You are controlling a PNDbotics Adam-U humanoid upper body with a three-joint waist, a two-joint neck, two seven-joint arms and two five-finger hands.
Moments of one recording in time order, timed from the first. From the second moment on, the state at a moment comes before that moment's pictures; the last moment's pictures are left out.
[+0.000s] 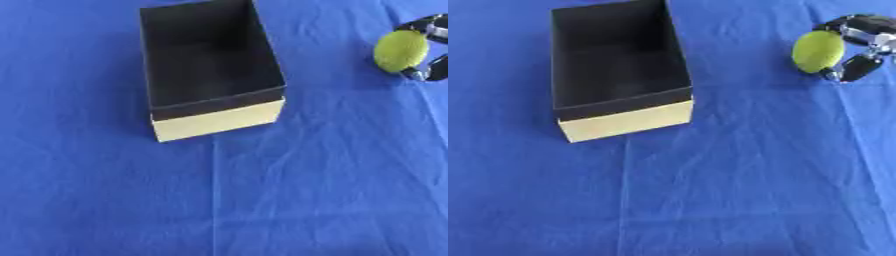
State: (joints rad) left arm -0.36 0.25 0.15 -1.98 -0.22 0.01 0.78; right arm -0.67 -0.95 0.01 -1.10 0.70 -0.23 0.46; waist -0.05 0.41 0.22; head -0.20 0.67
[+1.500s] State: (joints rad) left arm -0.36 0.25 0.15 -1.98 -0.22 0.01 0.78; right arm -0.64 -0.94 0.01 -1.34 0.58 -0.24 0.12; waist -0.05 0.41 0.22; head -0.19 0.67
